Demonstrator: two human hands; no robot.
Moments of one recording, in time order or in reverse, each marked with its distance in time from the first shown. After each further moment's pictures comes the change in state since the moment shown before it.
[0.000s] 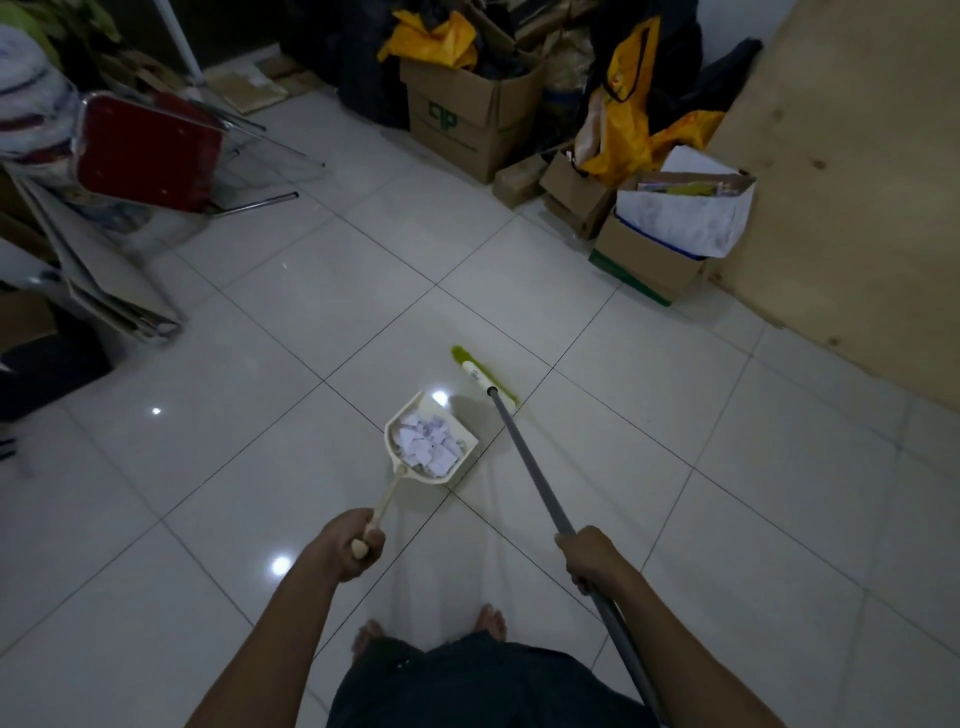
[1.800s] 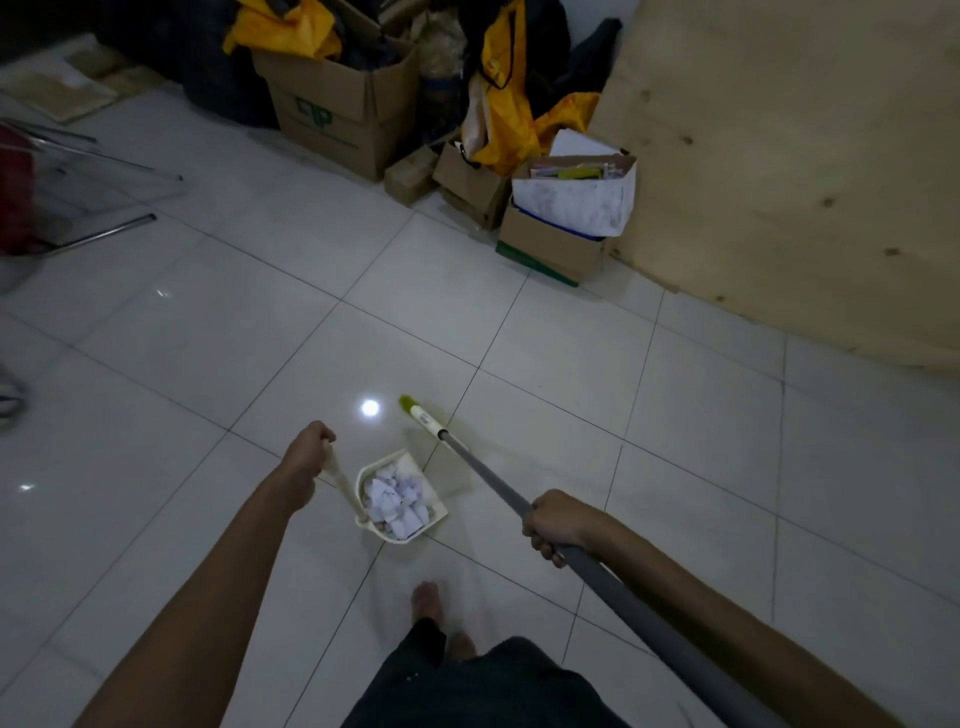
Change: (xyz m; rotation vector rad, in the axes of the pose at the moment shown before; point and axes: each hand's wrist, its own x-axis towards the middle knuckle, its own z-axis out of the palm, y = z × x) left_hand 0.026 0.146 0.124 0.484 0.086 0.478; right_hand -0.019 -0.079 -0.076 0.061 -0.125 0.041
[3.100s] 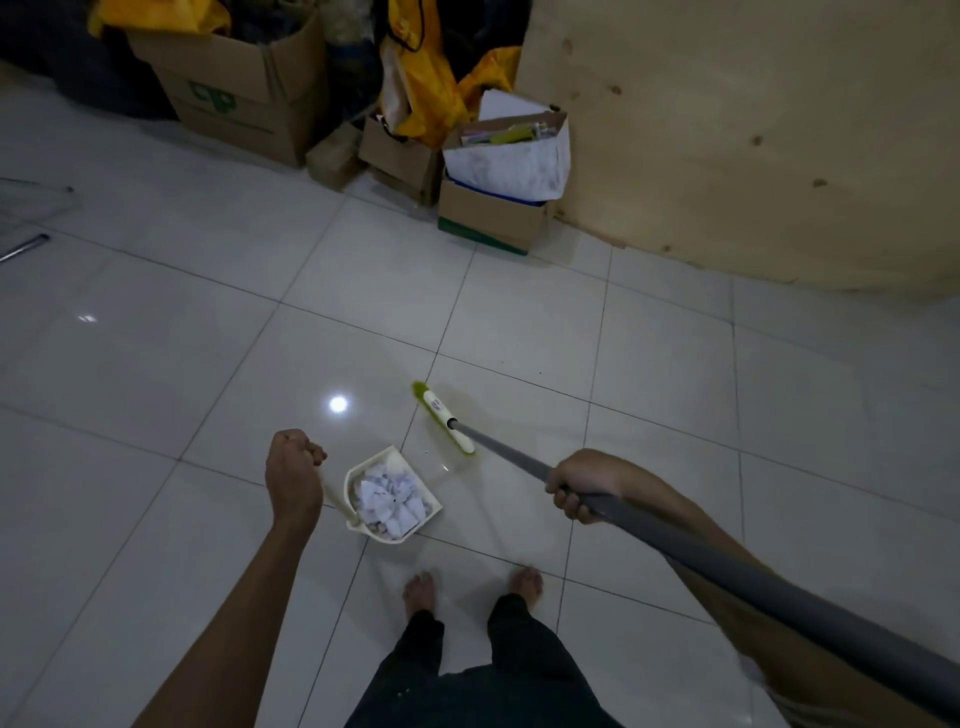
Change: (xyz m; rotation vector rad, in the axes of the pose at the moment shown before) left_hand 0.007 -0.013 0.061 0.046 0.187 0.497; right_hand -0.031 0.000 -0.075 0.276 -0.022 0.185
